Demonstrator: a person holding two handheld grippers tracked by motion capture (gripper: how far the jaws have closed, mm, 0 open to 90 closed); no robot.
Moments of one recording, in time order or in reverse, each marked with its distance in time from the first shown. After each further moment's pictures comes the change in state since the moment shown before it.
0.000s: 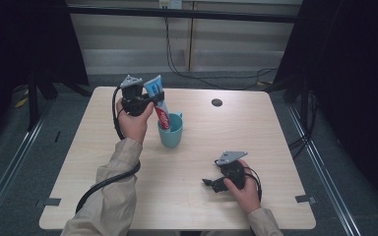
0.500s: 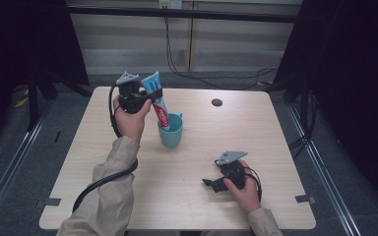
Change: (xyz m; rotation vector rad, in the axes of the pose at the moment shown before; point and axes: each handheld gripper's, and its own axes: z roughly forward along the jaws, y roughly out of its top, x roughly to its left) left arm 0.000 0.010 -0.008 -0.017 -0.008 -0.002; right arm 0.000 0.000 0.000 0.001 0.000 0.001
